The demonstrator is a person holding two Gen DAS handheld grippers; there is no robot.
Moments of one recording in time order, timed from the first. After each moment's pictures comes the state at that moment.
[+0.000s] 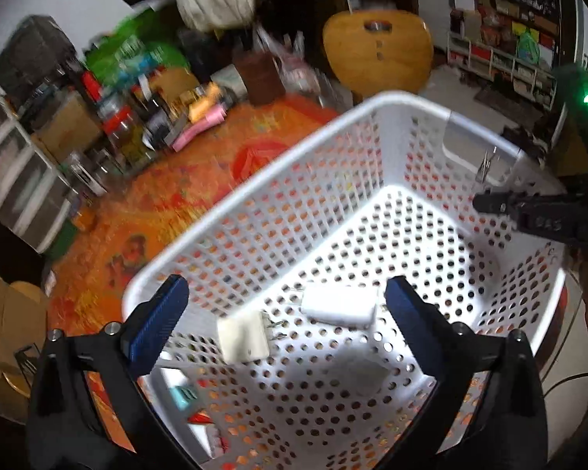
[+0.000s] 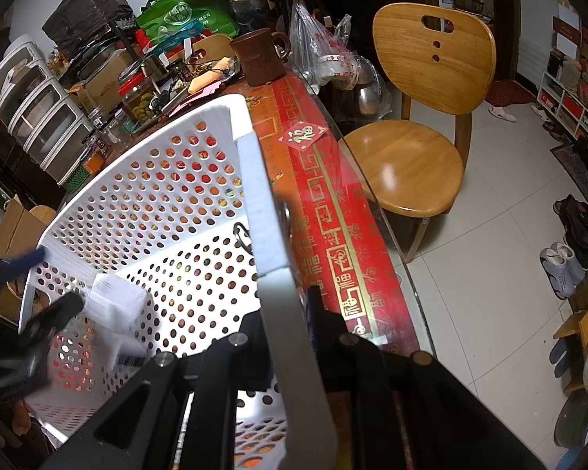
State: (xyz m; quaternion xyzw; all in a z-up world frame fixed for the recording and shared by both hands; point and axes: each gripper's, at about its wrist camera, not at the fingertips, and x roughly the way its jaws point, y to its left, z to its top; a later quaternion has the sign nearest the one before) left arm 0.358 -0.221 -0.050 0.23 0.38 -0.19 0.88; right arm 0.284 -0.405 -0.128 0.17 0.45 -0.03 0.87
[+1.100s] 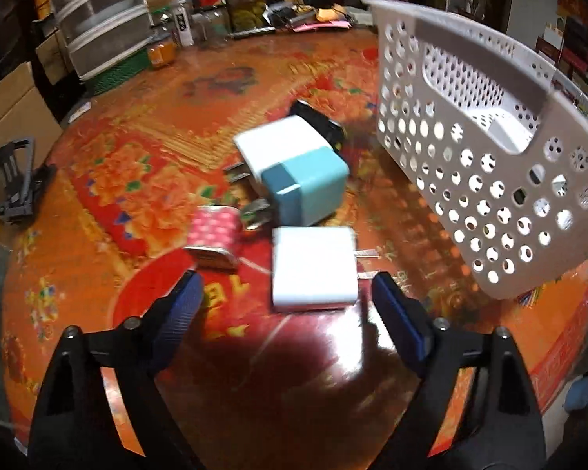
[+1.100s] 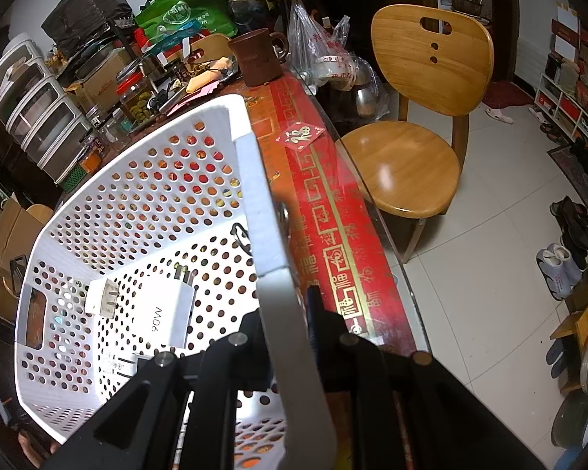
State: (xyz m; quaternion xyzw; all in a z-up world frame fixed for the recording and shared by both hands) left arm 0.303 -0.003 -0.170 0.07 0.46 -0.08 0.88; right arm 0.283 -0.407 -0.129 0.16 0.46 -0.04 0.87
